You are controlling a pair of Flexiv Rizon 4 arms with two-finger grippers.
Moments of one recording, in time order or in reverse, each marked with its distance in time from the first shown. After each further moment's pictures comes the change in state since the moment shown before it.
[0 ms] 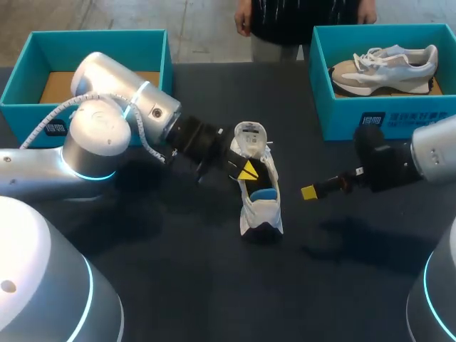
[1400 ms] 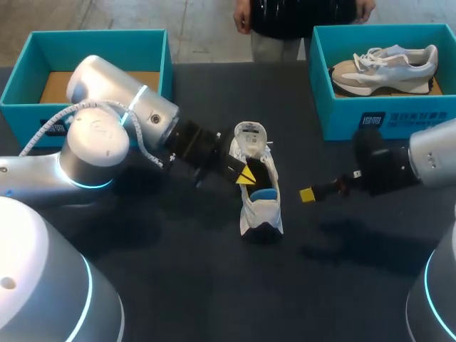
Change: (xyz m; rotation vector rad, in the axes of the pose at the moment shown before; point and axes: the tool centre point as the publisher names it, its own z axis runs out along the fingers) left arm 0.008 0.006 -0.002 -0.084 -0.007 0.038; right arm -0.001 -0.004 0.005 -0.005 -0.011 0.024
